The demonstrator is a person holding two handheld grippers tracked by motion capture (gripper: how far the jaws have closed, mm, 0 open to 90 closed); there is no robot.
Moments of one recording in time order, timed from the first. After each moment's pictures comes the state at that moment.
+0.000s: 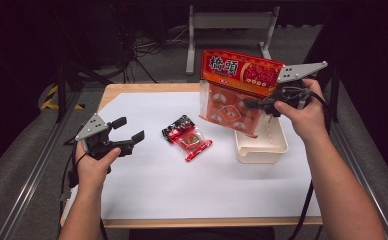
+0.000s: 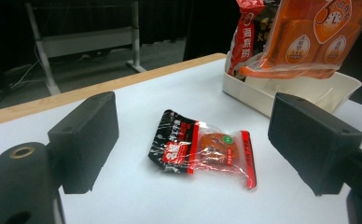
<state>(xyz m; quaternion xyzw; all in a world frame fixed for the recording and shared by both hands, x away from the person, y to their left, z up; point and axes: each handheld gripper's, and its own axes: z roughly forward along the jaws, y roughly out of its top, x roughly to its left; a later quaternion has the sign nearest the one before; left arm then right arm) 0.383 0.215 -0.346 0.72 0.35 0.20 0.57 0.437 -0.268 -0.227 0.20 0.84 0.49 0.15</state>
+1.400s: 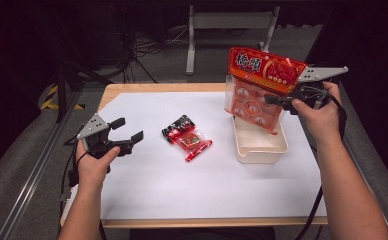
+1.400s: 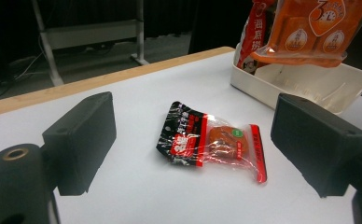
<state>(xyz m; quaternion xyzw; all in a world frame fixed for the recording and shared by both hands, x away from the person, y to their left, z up) 0.390 0.218 -0.354 0.72 0.36 0.20 0.56 0.451 -0.322 -0.247 0.27 0.81 0.47 0.20</state>
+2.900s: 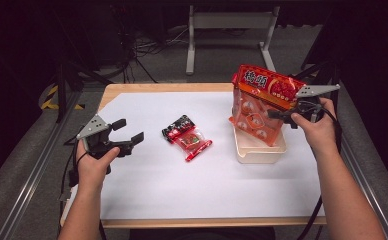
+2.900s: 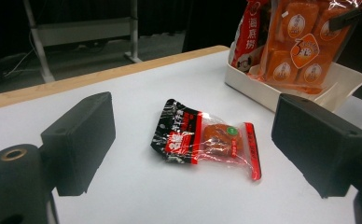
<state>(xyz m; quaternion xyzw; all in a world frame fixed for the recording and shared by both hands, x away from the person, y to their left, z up) 0.391 0.219 -0.357 0.72 0.35 0.18 0.56 0.457 -0.346 -0.305 0.33 0.81 0.44 0.17</state>
